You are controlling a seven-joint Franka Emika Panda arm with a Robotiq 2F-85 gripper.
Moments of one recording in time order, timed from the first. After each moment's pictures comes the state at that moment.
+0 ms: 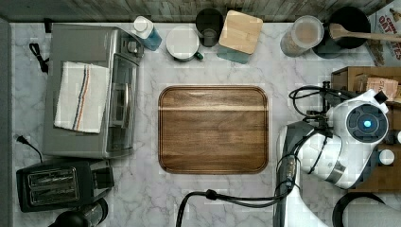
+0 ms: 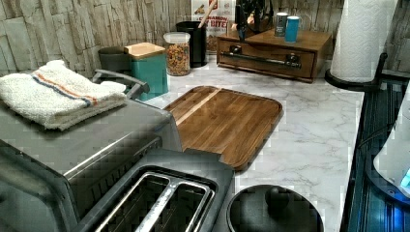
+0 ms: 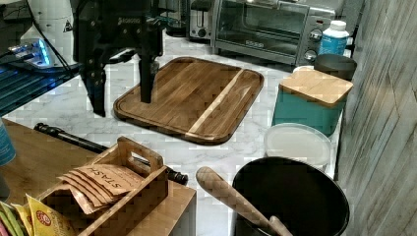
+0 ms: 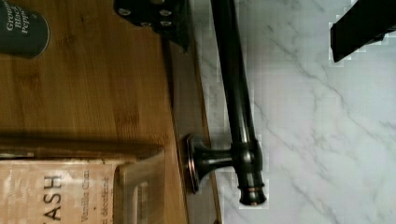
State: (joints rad) arm -0.30 0.20 -0.24 -2.07 -0.22 0.85 -1.01
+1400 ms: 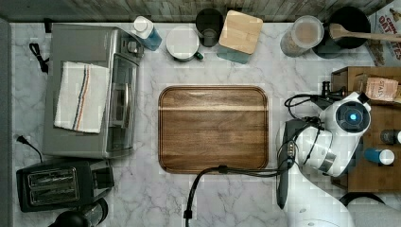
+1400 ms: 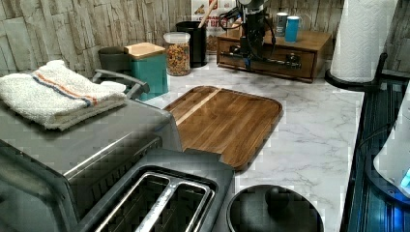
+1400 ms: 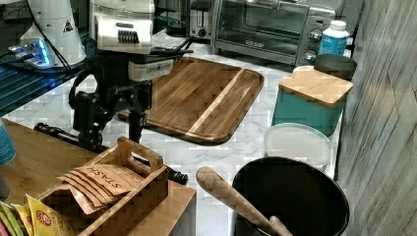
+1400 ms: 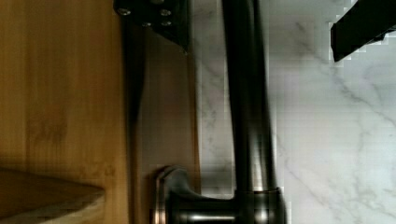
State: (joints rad) arm -0.33 0.41 -0.25 -2.05 -0.21 0.96 -1.10
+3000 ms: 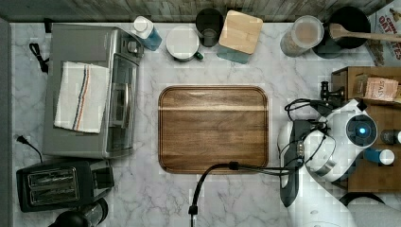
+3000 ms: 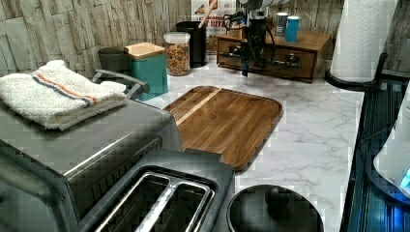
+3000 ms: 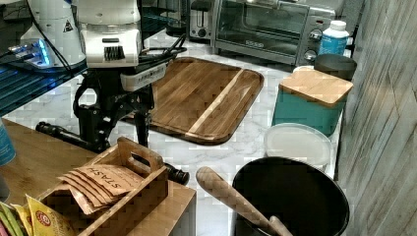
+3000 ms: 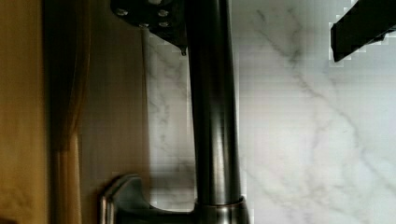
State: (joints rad) arm -0.43 0.40 -0.15 -2.10 0.01 1.00 -1.29
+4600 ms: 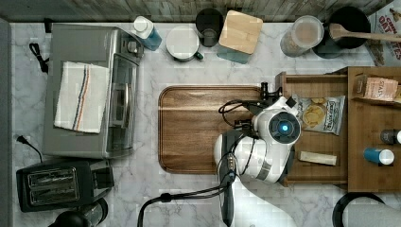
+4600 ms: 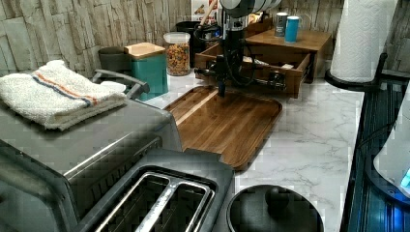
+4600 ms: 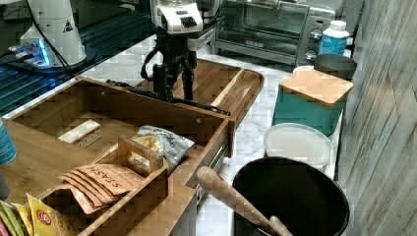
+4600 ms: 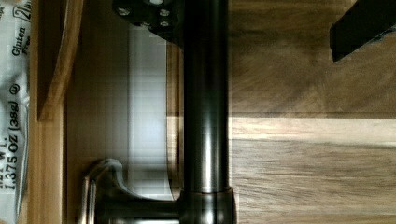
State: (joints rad) arm -0.25 0.24 -0.02 -2.35 0.03 1.04 -1.08
